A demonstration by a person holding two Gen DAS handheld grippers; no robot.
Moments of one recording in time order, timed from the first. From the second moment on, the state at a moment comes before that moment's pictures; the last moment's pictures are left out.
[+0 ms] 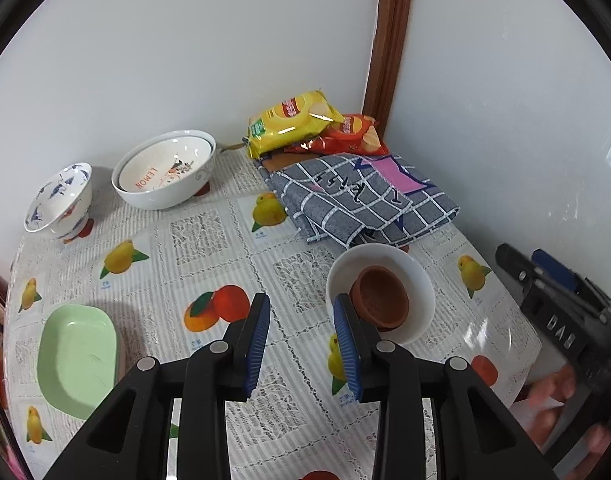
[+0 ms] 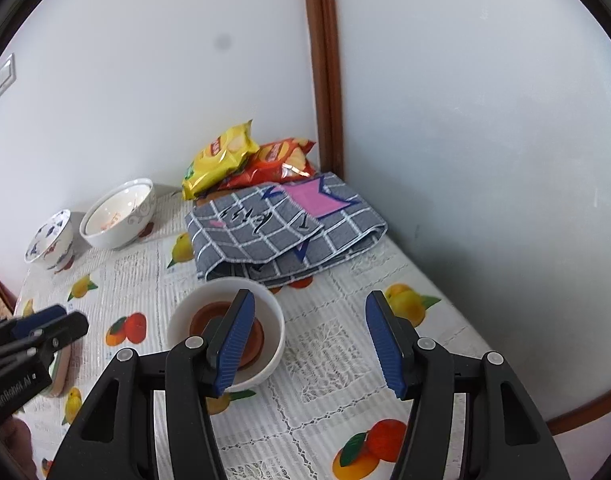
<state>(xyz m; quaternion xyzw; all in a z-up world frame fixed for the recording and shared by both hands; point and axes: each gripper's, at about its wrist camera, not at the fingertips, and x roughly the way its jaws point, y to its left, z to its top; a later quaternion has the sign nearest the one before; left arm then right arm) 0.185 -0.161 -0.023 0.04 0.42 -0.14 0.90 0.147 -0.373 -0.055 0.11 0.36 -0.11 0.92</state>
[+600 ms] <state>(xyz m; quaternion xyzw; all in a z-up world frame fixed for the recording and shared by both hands) 0.214 -0.158 -0.041 0.05 0.44 -0.13 0.88 0.174 -0.366 -0.059 0.14 0.36 -0.05 0.92</state>
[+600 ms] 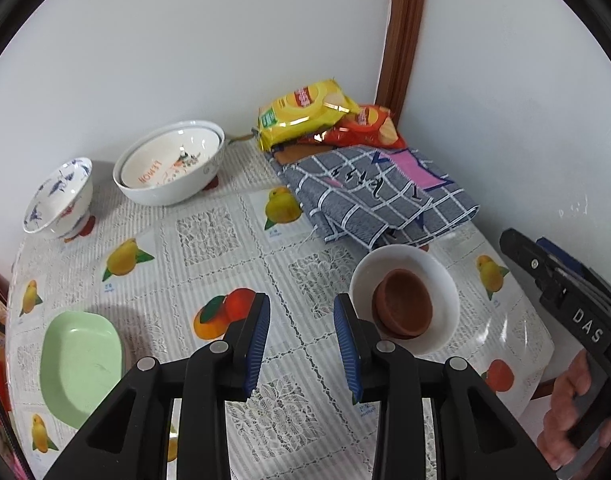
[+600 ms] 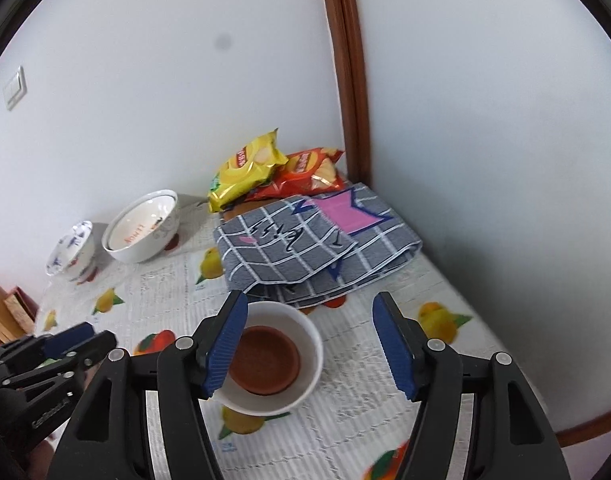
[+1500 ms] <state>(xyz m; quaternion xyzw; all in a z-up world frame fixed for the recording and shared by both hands) 0.266 -0.204 -0.122 0.04 0.52 -0.16 0.84 0.222 -0.368 -0.157 0.15 0.51 -0.06 0.85</state>
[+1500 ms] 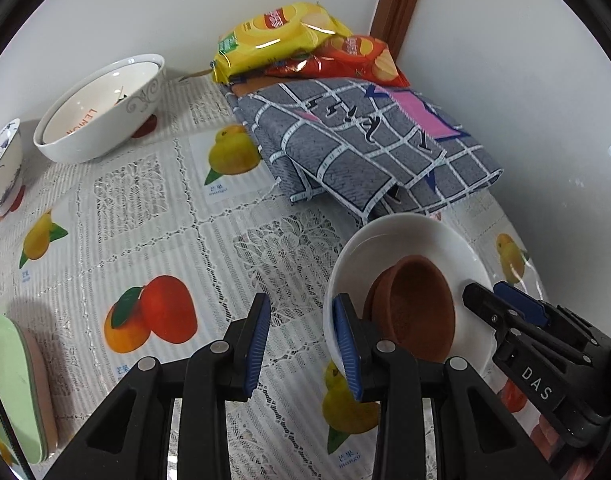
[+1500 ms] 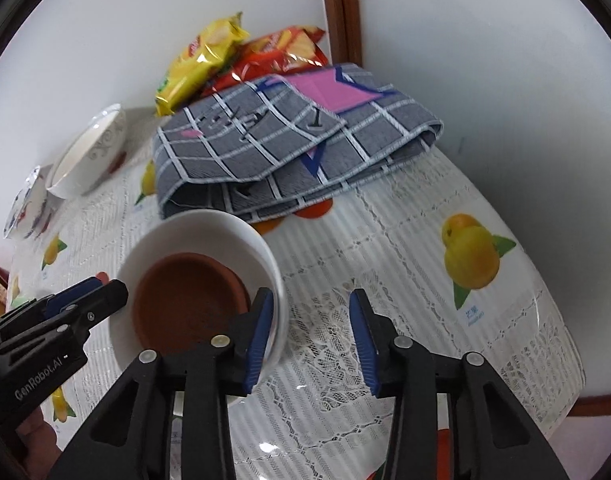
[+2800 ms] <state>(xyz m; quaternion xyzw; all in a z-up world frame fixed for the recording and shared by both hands) 0.269 -0.221 -0.143 0.03 0.52 -0.18 0.83 0.232 -0.358 -0.177 0.16 0.51 -0.05 0.85</state>
